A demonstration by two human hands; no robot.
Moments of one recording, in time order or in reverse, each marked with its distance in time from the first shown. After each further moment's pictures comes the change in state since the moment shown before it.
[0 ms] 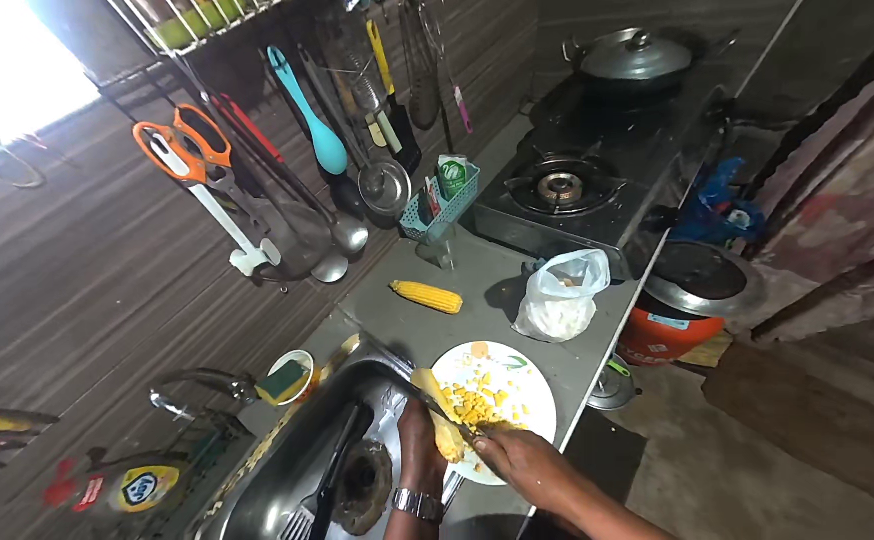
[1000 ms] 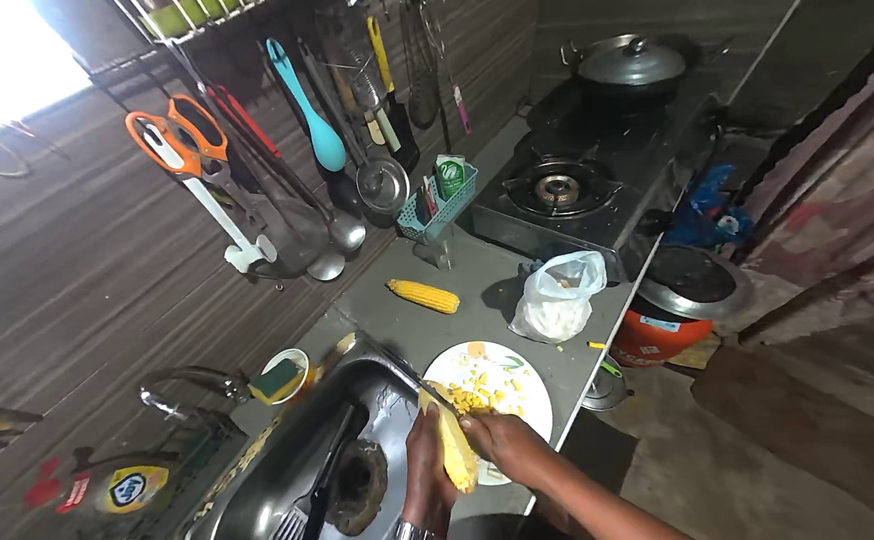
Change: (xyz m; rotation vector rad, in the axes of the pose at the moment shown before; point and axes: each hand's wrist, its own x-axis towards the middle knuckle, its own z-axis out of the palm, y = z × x) left_hand -0.039 0.007 -0.001 0.082 -0.016 -0.160; right_hand 0.022 -0.014 -0.012 0.063 -0.025 0.045
